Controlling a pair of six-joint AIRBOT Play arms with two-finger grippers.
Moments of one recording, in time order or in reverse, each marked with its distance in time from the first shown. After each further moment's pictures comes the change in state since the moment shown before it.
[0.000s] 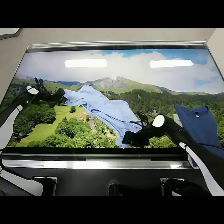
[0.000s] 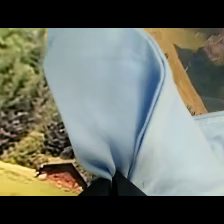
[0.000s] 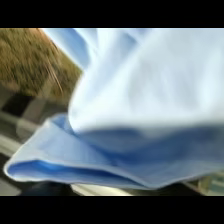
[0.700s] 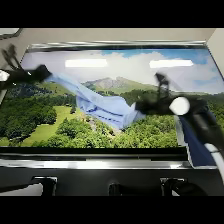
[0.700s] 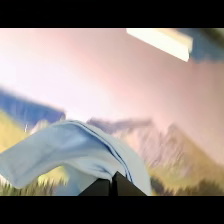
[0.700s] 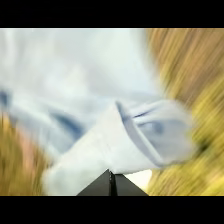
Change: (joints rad) left arm 0.006 0.399 0.122 0.006 0.014 0.195; right arm -0.082 0.237 0.387 -0.461 -0.079 0.181
